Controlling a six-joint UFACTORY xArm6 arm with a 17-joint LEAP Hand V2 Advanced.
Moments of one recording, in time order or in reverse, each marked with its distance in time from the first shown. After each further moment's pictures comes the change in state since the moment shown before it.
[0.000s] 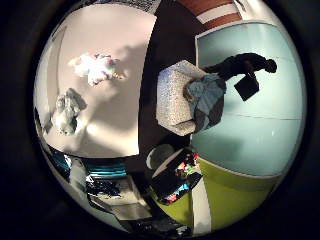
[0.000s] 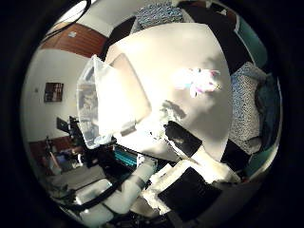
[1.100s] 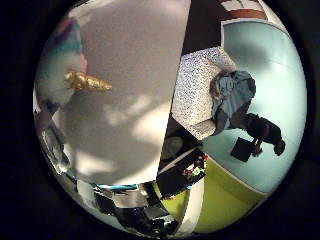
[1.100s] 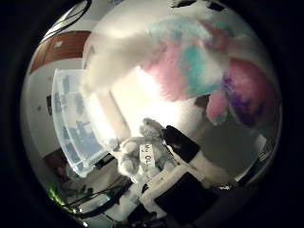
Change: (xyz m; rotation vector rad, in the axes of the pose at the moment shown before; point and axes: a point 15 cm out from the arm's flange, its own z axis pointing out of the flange) arm 0.002 -0.051 0.188 -0.226 -0.124 0.011
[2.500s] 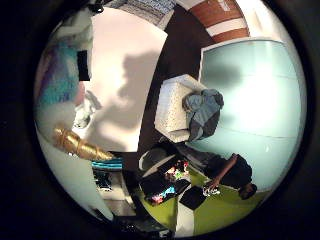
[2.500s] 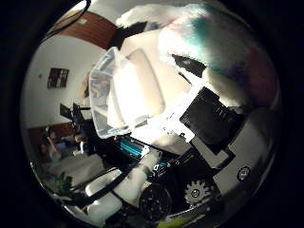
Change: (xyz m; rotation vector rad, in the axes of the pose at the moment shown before) arm -0.147 0.151 -0.294 0.301 0.121 -0.263
